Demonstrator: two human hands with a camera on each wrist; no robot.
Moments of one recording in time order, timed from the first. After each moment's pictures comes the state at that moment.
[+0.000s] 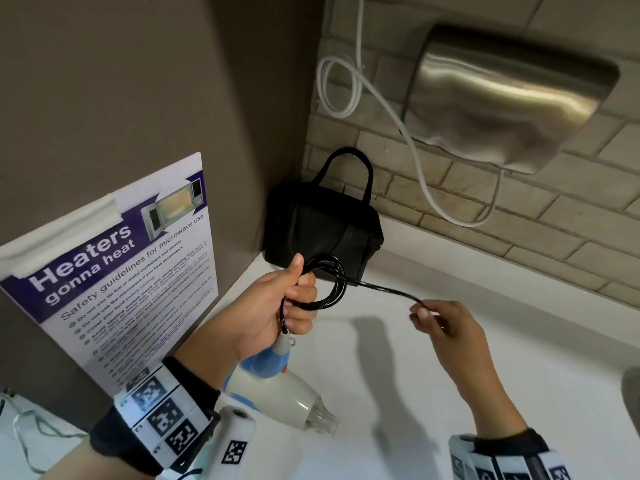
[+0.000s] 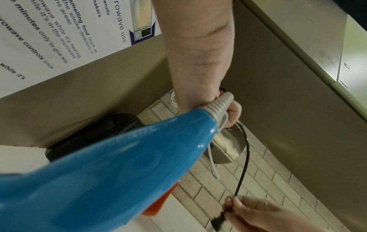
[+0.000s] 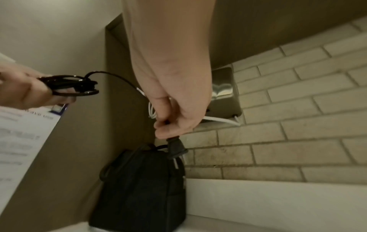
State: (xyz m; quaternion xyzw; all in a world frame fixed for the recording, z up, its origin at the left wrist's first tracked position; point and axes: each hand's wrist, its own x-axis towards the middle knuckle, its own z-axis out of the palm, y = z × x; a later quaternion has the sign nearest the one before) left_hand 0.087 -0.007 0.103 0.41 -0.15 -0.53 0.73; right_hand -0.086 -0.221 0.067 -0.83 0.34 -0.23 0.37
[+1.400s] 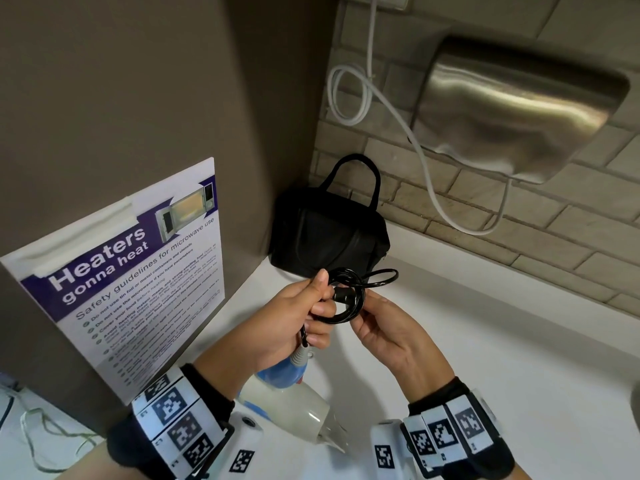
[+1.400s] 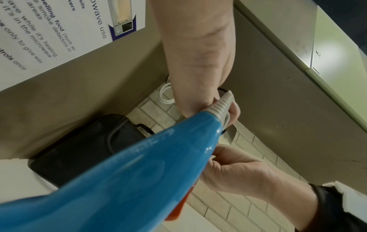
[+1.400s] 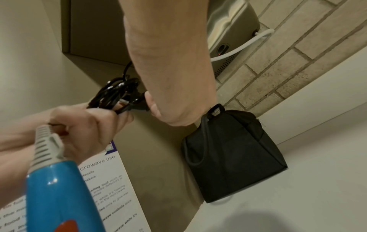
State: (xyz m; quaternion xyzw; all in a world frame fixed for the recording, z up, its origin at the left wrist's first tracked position) left_hand 0.074 -0.013 0.100 0.46 -0.18 -0.49 0.72; right_hand 0.002 -0.161 0.082 -0.36 0.28 -0.10 0.88
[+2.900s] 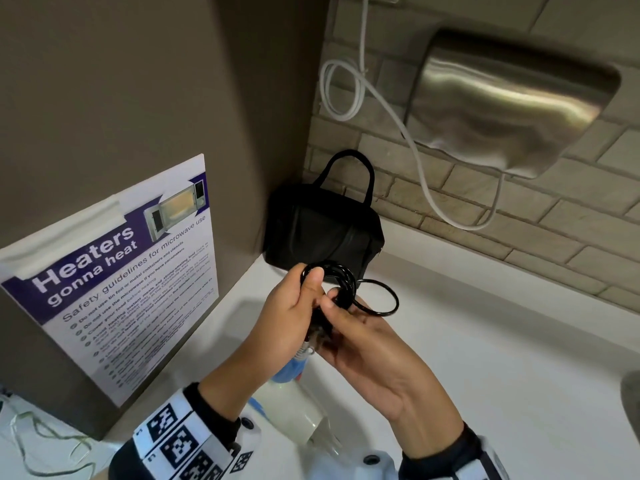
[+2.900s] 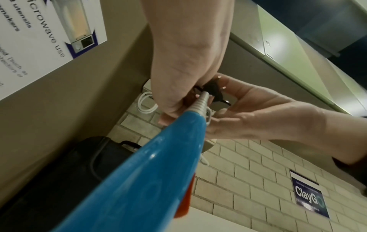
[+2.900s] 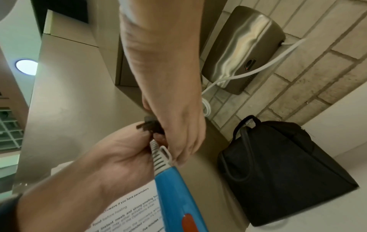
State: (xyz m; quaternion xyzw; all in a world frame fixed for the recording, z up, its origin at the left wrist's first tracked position) left_hand 0.059 -0.017 0.093 0.64 -0.27 -0.18 0.70; right_hand -0.035 -0.105 0.117 -0.49 0.15 -0.04 0.86
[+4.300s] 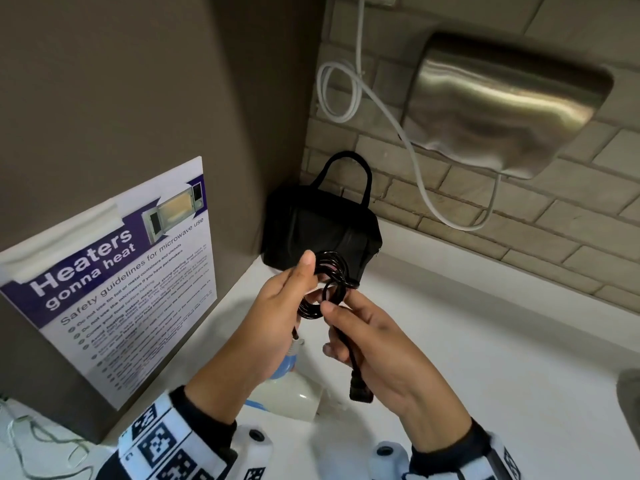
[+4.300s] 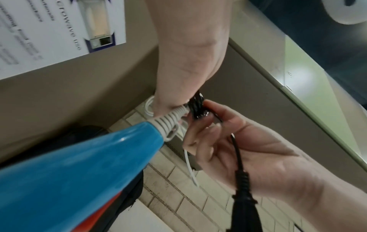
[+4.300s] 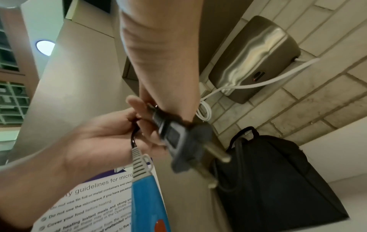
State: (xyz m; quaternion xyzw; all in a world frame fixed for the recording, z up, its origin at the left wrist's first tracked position) left_hand 0.061 -0.011 0.103 0.55 -0.19 -0.31 0.76; right_hand -0.041 -0.111 0.126 -0.64 0.16 -0.05 0.75
